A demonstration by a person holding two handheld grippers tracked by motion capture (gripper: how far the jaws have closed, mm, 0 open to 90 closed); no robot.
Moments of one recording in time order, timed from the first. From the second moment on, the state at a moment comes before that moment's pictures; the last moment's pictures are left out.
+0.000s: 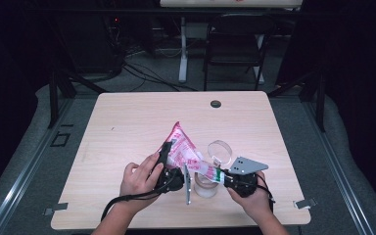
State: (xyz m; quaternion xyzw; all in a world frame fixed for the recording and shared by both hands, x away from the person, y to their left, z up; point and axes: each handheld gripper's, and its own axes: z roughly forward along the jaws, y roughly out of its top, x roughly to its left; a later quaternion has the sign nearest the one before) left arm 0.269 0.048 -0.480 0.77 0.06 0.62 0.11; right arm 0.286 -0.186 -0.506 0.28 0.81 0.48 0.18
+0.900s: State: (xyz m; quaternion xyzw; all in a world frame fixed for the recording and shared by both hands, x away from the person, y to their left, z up) left arm 0.268 0.045 -0.477 0.77 0.05 0.63 0.10; right arm 0.287 -0.186 -0.507 0.28 0.81 0.48 0.18
